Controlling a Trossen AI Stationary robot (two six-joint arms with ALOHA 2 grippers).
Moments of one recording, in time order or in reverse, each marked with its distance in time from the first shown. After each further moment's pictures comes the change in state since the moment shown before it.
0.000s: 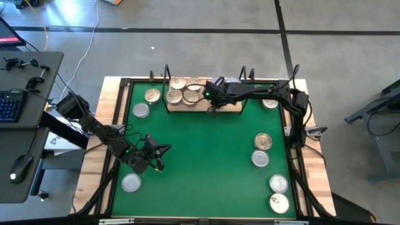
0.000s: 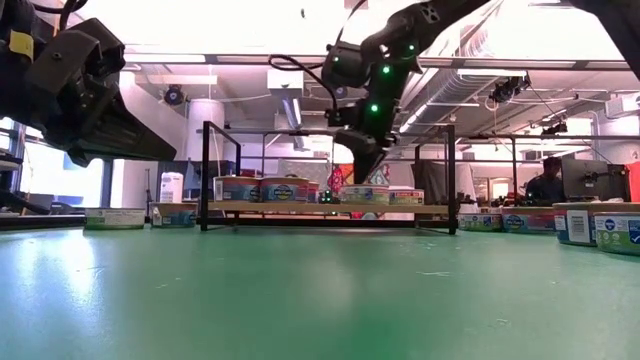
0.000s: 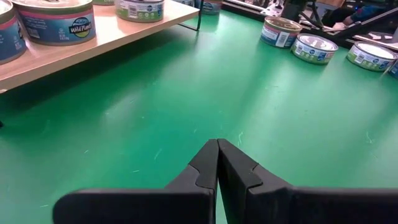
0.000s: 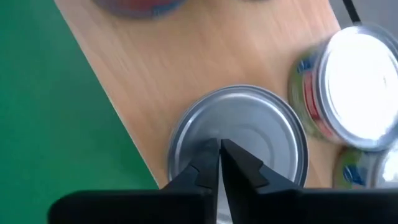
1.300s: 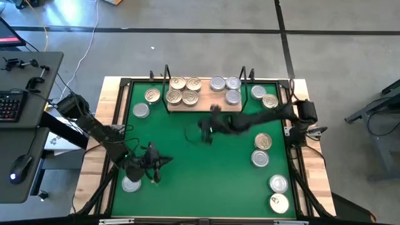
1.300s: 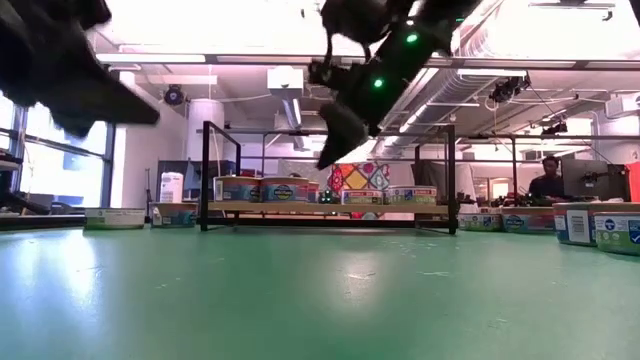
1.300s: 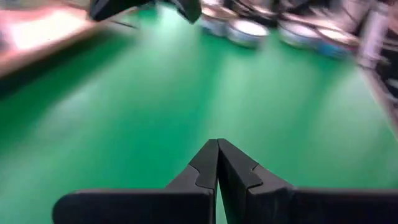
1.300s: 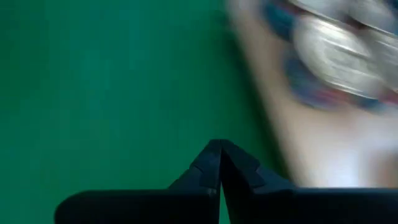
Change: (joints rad) left arm -0.100 0.000 0.139 -0.086 0.118 0.105; right arm 0.358 -0.098 -0.278 0.527 0.125 -0.051
